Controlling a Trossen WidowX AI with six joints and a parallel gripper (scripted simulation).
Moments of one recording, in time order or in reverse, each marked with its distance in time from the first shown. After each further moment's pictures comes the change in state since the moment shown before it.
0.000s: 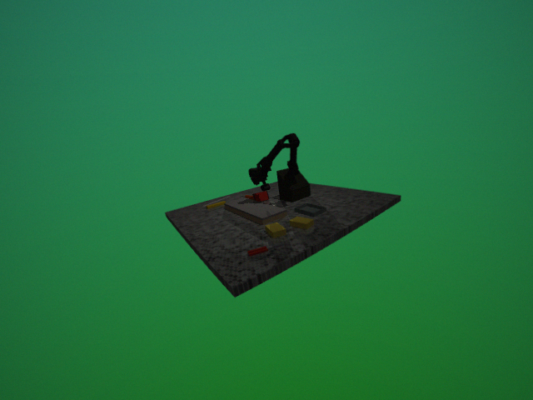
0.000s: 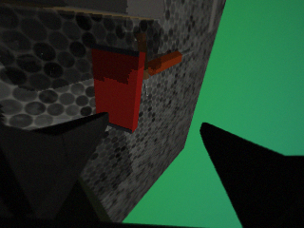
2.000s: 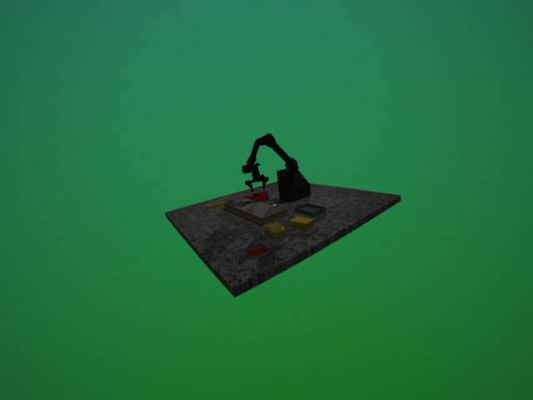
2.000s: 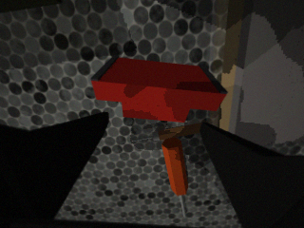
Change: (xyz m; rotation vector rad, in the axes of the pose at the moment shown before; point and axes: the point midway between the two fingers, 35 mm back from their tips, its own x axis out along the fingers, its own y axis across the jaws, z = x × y) arm 0.097 -0.028 -0.001 -1.421 -0.764 0.677
